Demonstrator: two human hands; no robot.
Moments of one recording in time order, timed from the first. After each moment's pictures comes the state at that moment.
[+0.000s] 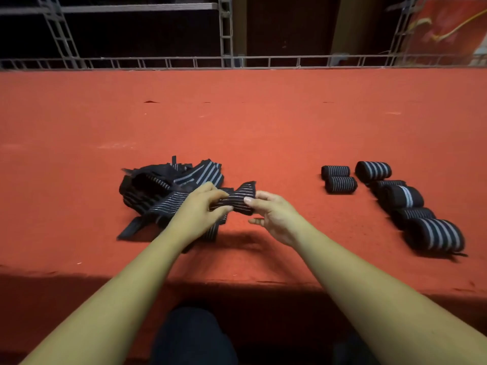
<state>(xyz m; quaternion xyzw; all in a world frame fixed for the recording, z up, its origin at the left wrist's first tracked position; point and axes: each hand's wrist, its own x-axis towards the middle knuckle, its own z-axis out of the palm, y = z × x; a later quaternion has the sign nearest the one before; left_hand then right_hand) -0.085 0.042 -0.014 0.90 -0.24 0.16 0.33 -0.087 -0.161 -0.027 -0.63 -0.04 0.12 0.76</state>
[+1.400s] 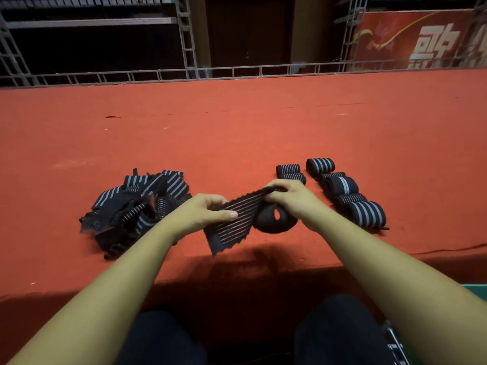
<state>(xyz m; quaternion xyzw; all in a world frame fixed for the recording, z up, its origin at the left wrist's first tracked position) -0.123 -0.046 0.024 0.81 -0.26 -0.17 0.50 -0.158 -0.290 0.028 -0.82 -0.04 -0.06 0.57</state>
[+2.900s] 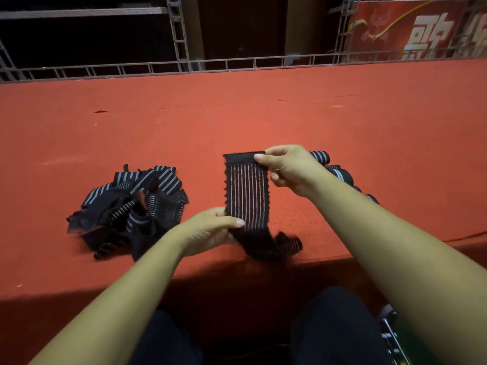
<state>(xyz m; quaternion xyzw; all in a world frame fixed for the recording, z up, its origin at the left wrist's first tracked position) -0.140 -0.078 -0.006 0.63 -0.21 -0.35 0.66 -0.141 -0.294 0.077 -0.71 0.02 -0.03 0.70</state>
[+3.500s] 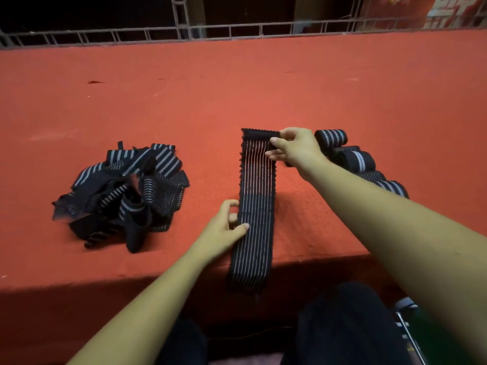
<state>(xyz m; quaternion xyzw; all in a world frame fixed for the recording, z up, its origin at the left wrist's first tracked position) -0.113 -0.087 -0.095 0.80 -0.20 -0.16 0.55 -0.060 -0.308 0.021 -0.73 0.07 -0.12 0.66</state>
